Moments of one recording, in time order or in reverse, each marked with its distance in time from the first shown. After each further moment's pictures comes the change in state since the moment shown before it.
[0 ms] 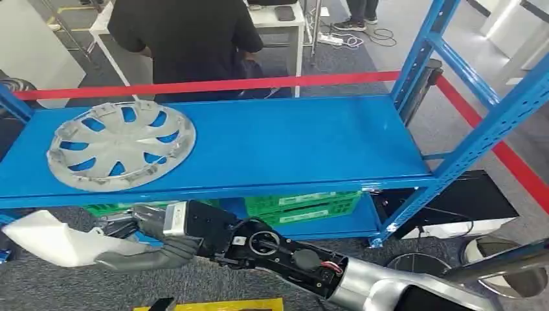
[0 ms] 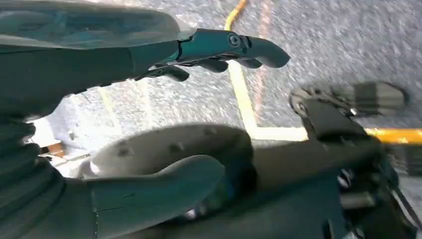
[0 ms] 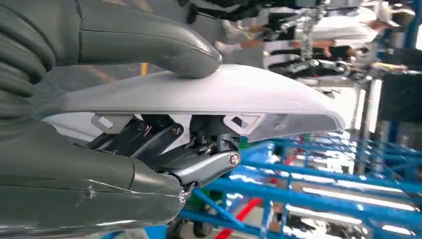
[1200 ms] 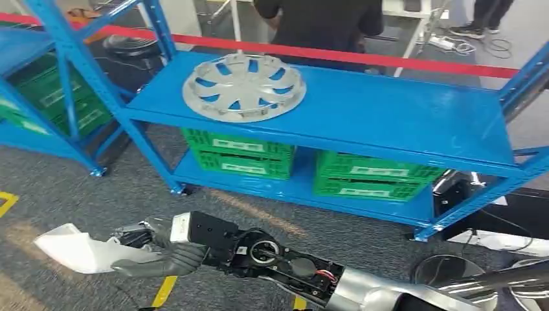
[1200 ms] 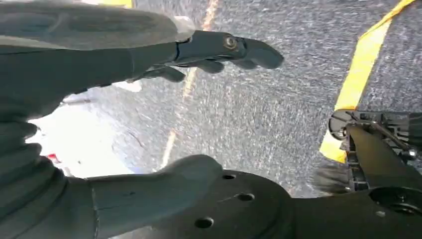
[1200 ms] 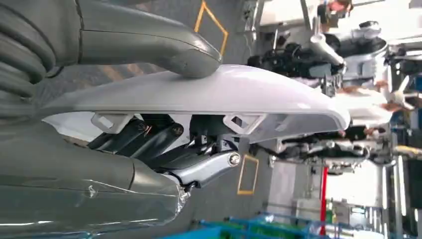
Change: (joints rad) left arm 0.035 0.040 0.000 0.000 0.032 0.000 -0.013; right arm 0.052 0.019 0.008 0.133 0.032 0.036 -0.058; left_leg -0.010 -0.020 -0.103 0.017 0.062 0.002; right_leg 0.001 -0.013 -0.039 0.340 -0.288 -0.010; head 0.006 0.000
